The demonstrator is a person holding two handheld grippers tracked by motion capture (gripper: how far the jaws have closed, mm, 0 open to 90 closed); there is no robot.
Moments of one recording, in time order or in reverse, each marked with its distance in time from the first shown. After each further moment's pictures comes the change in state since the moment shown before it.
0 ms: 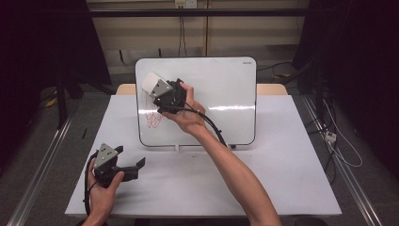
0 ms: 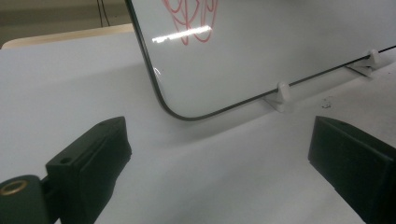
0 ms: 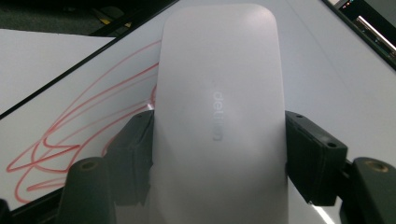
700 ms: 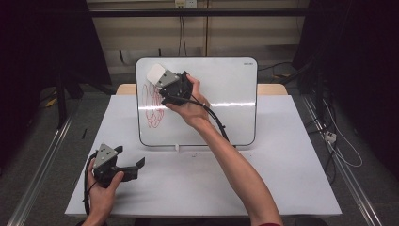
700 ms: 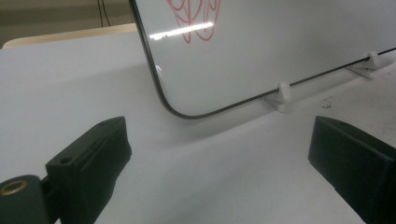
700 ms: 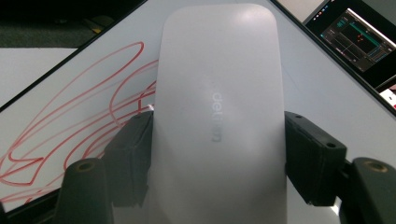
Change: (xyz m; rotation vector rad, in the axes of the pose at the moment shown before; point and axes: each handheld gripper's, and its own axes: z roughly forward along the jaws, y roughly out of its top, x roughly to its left) left arm 0.001 0.000 -0.001 0.005 0.003 0.000; right arm -0.028 0.002 -0.004 -0.013 -0.029 0.069
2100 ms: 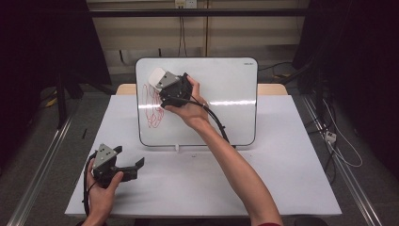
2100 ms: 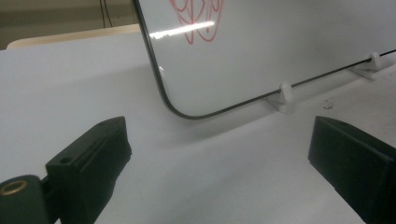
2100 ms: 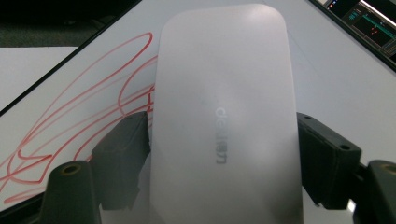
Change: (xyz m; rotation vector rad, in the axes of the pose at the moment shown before) left arm 0.000 0.000 -0.002 -0.008 0.005 -0.002; right arm 0.003 -0.007 0.003 0.008 0.033 0.018
